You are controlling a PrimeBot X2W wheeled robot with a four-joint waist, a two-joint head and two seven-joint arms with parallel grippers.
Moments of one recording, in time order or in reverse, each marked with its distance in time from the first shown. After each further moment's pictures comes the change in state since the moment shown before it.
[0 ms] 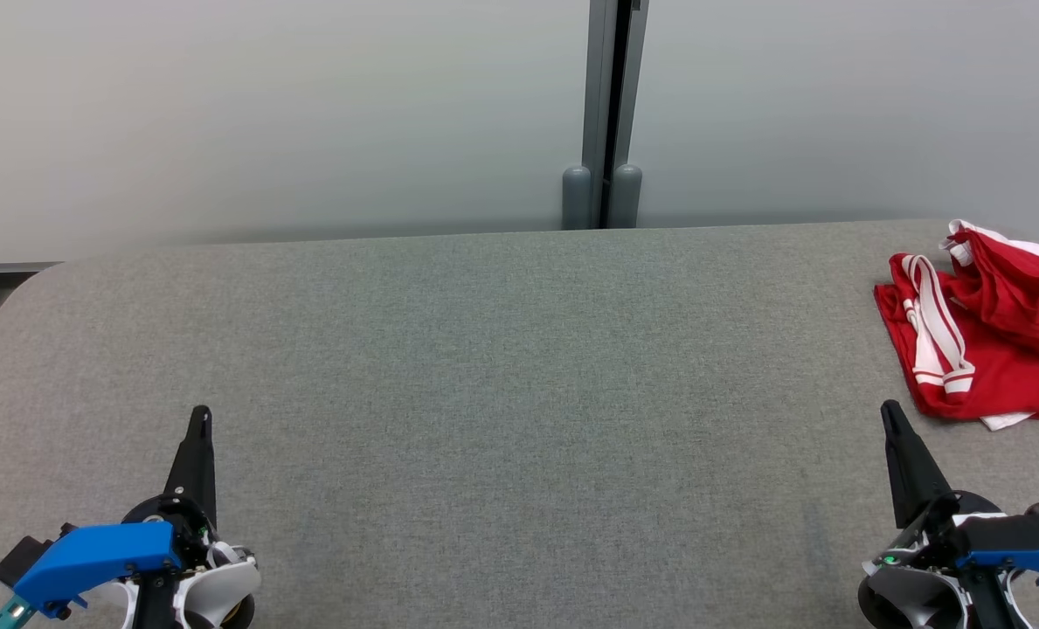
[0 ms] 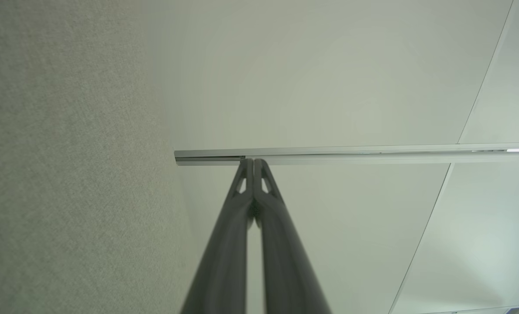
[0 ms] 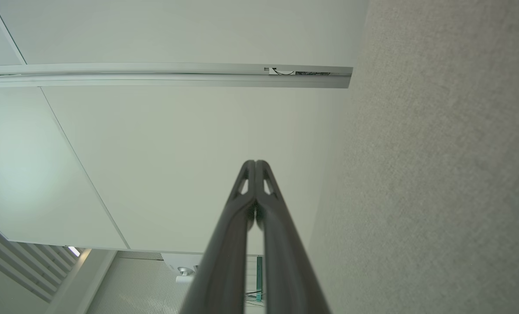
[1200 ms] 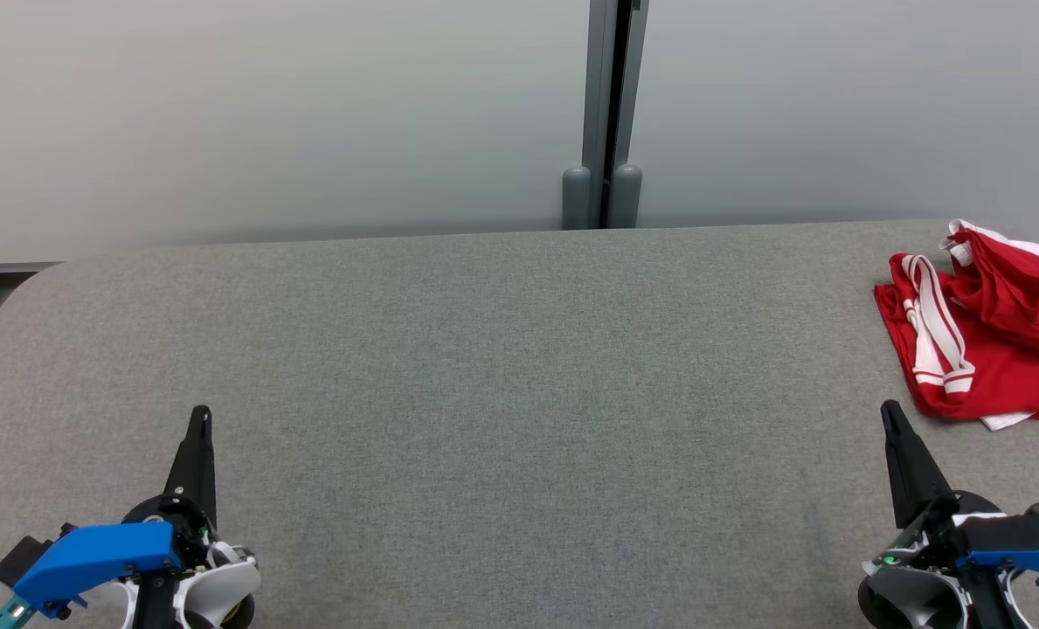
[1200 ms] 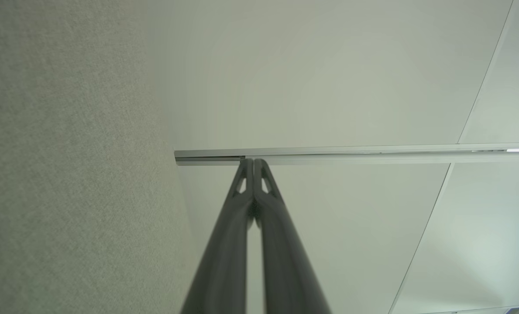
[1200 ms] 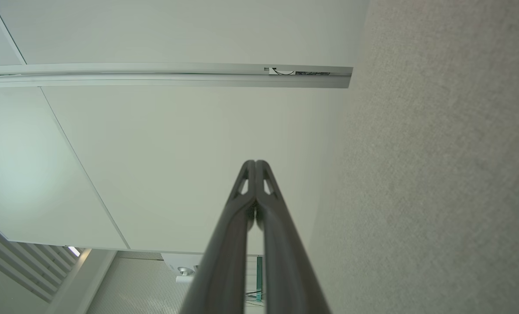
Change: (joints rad) left arm 0.000 0.000 0.000 0.000 0.000 0.000 0.000; right arm 0.000 0.000 0.000 0.000 0.000 0.000 0.000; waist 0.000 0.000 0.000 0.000
